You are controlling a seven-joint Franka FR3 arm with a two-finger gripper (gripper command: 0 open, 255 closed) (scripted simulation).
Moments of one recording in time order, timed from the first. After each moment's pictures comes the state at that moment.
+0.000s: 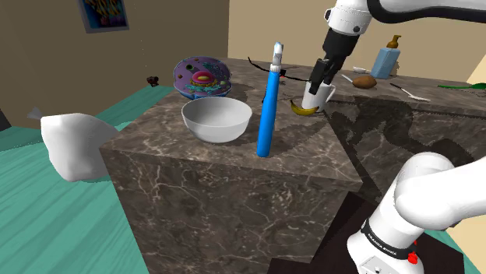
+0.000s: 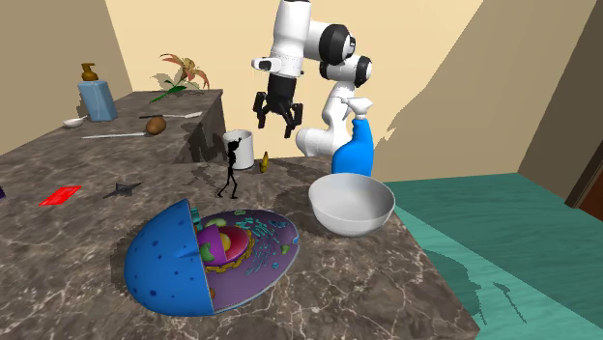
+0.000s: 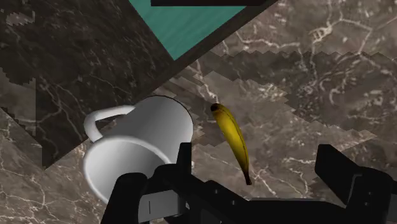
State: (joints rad) arm -0.02 -0.81 0.05 -2.28 -0.11 1.65 0.02
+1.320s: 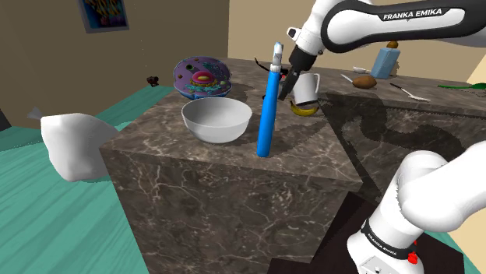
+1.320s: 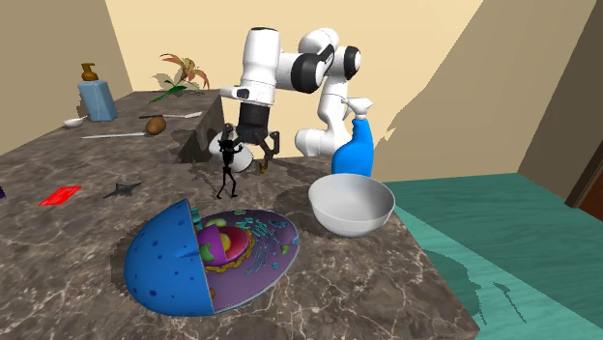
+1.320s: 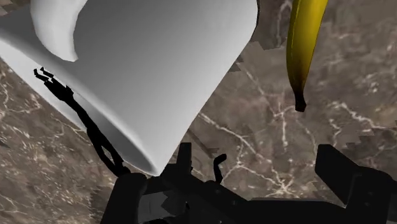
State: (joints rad) arm 0.10 -0.58 -0.12 -2.34 -0.07 2.10 -0.44
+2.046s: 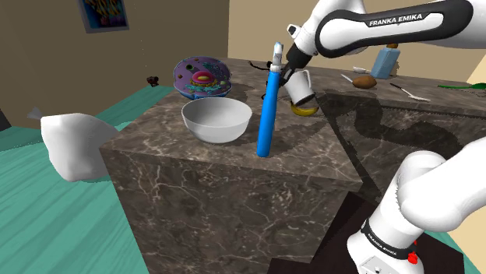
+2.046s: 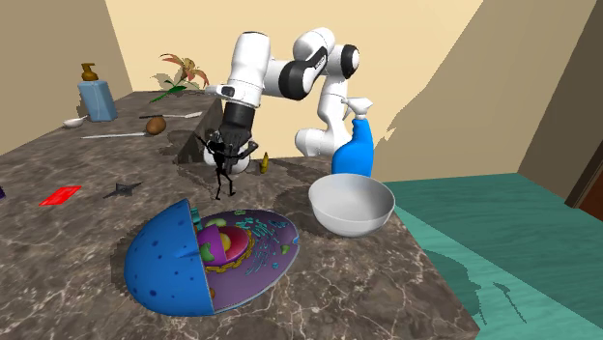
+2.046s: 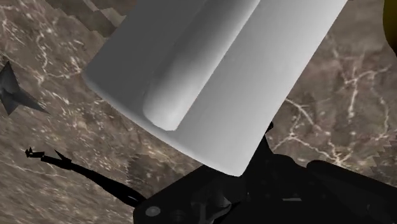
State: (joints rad) arm 0.09 -0.53 -0.17 -2.34 -0.06 2.30 -0.50
